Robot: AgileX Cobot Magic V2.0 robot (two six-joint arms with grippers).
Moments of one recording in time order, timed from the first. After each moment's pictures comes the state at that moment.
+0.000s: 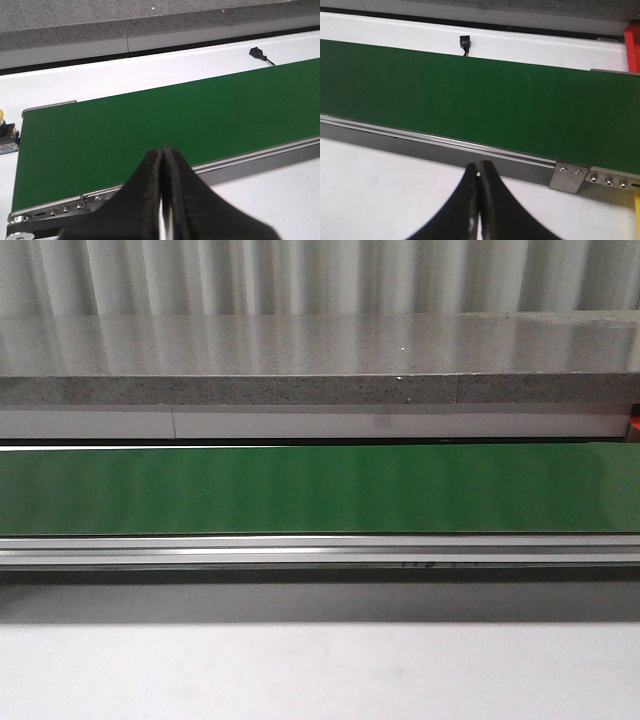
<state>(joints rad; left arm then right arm) -0.17 0.51 -0.55 -0.25 0.58 0.23 0.22 0.37 -0.42 0.06 0.58 0.08</state>
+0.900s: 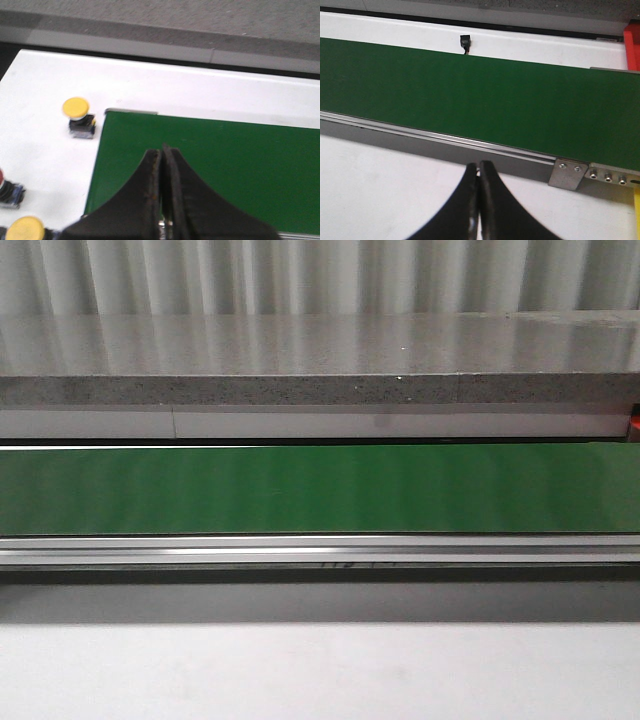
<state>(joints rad) 0.13 0.84 -0.78 -0.20 0.61 0.10 0.22 0.35 -0.41 0.06 0.60 0.07</state>
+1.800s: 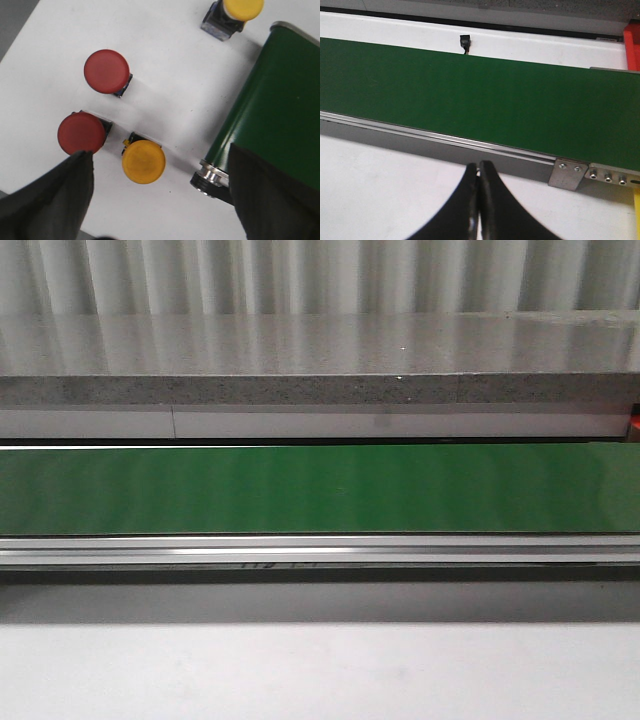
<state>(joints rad) 0.56 1.47 -1.21 -0.17 1.06 0.10 0.22 0.35 -0.41 0.06 0.60 0.07</state>
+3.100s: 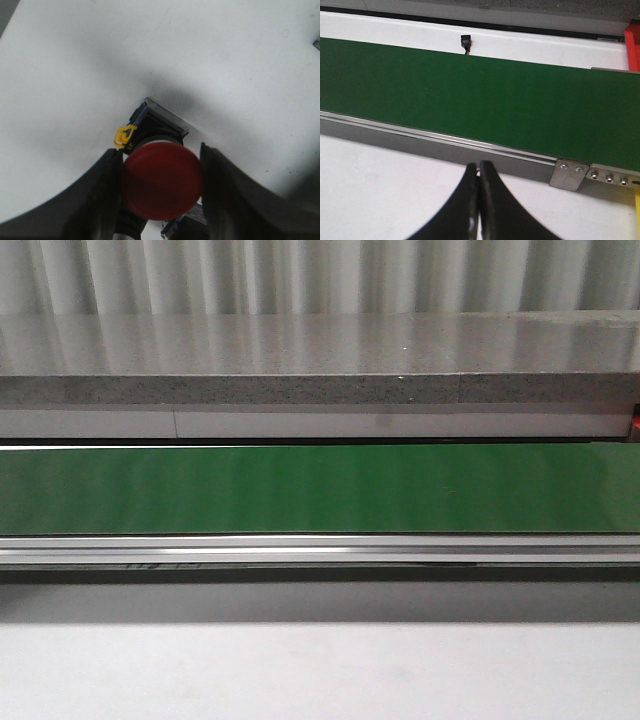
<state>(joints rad) 0.58 1.95 -1.46 -0.10 1.07 0.06 0.22 0.35 -0.41 0.06 0.60 0.07</state>
